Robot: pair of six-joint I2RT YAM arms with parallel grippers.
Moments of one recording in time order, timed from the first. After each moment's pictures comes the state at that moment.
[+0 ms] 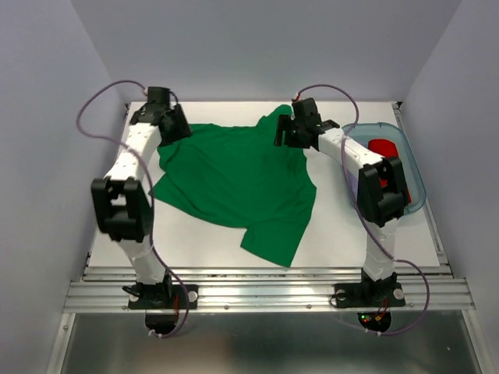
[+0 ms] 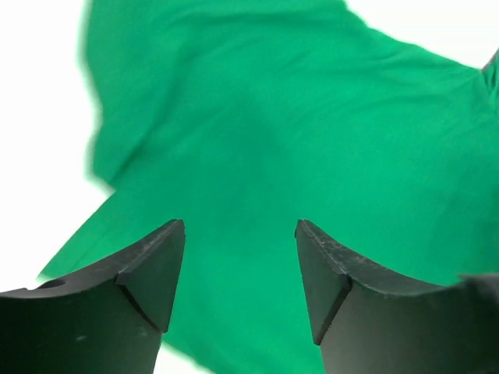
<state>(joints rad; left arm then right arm) -0.09 1.92 1.73 -0.68 -0.04 -0.41 0.40 2.11 1.73 -0.40 0.03 0.40</state>
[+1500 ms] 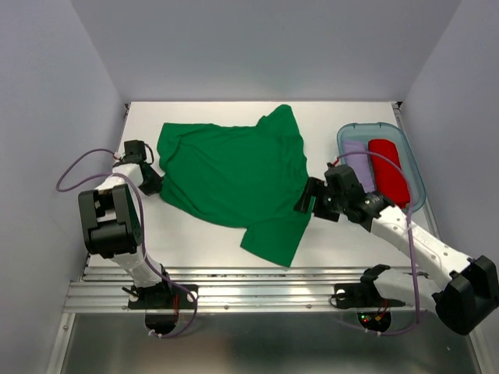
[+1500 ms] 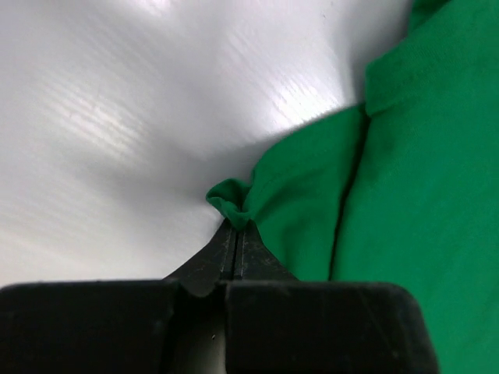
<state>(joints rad) 0.18 1.70 1.01 -0.40 -0.06 -0.57 0.54 1.13 0.84 -0.53 -0.06 0.73</state>
